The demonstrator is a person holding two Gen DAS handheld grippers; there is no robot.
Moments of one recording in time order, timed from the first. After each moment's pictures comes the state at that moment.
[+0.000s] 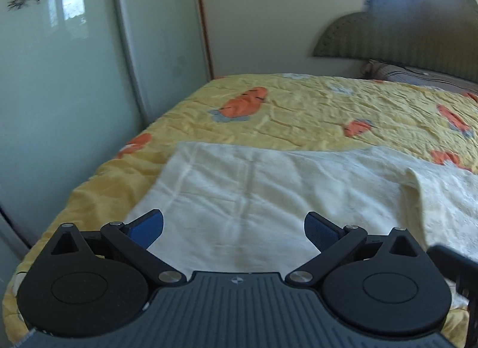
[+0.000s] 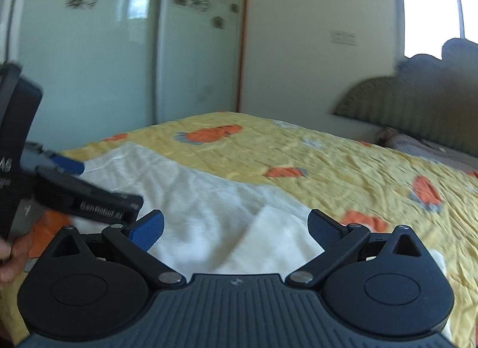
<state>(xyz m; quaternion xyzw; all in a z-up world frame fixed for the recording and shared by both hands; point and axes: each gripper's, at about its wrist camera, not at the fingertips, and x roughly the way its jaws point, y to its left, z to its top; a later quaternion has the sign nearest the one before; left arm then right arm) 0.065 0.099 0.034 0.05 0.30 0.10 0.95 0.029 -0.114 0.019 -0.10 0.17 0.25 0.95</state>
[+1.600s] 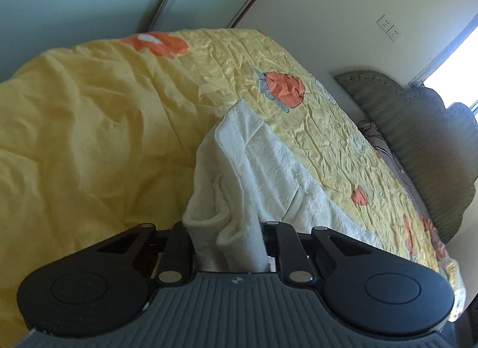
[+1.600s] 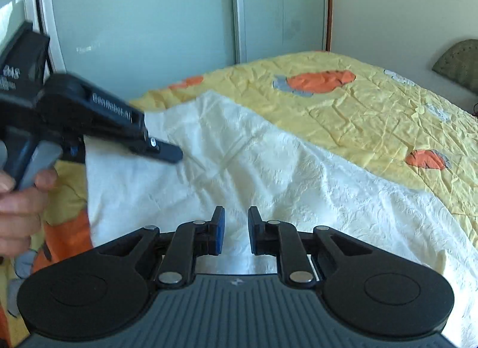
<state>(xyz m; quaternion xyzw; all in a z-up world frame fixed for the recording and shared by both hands) 0.126 0.227 0.004 -0.30 0.36 0.03 0.89 0.127 -0.034 0.011 -0.04 0.30 0.36 0.88</state>
